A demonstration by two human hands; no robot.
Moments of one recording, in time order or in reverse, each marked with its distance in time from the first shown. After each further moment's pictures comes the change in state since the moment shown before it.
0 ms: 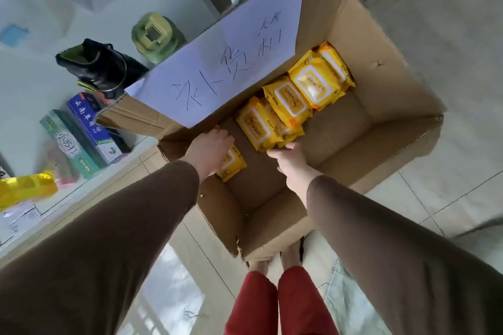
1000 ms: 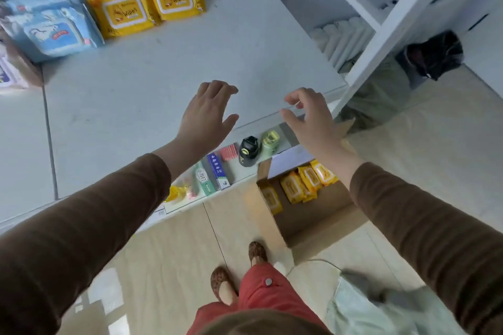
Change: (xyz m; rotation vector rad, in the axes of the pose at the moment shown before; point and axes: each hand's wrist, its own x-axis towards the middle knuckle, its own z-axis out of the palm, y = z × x) left_hand -0.476 -0.203 -0.287 -0.432 1.039 -0.176; right_hand -0.540 -0.214 0.116 -0.776 0.160 -1.536
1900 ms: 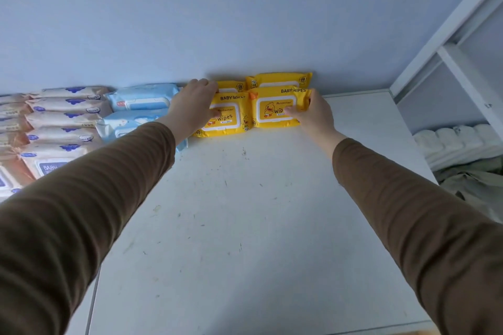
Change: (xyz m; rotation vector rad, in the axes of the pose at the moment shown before) left_hand 0.236 -0.336 -0.080 0.307 -0.161 -0.451; right_hand 0.429 -0.064 0.220 0.171 -0.235 0.121
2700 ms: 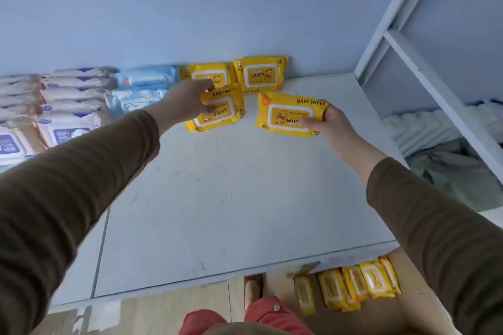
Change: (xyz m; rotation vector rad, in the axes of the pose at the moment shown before) left_hand -0.097 0.035 -0.038 -0.220 -0.109 -0.027; right_hand -0.164 0.005 -0.097 0.508 -0.198 0.082
